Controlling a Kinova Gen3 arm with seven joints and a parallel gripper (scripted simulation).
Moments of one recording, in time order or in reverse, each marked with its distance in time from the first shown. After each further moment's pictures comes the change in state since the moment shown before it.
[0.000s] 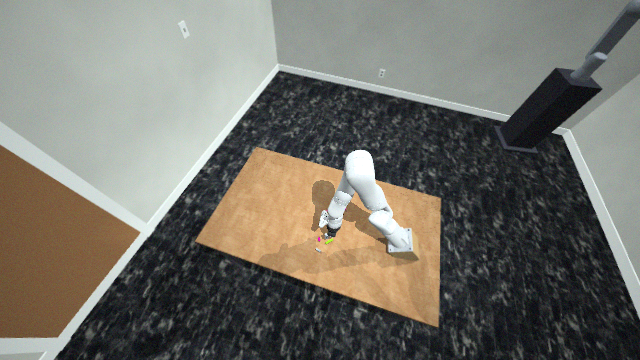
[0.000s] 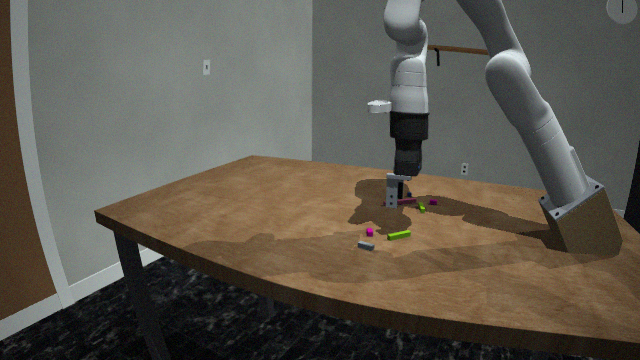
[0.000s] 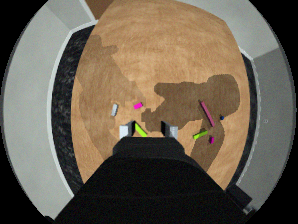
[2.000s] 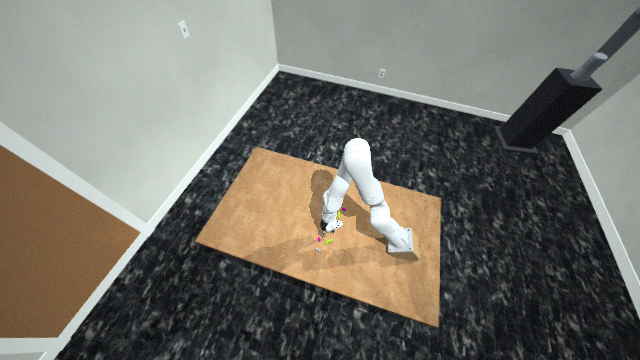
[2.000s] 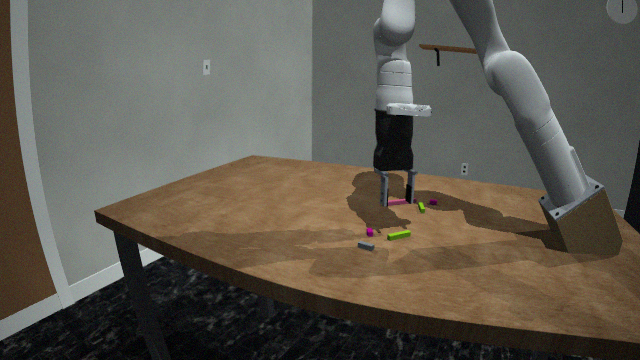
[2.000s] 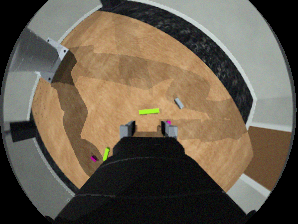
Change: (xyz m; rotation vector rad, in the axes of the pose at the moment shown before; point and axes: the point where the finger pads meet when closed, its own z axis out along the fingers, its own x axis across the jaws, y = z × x) arm 0.001 0.005 0.001 0.008 0.016 -2.223
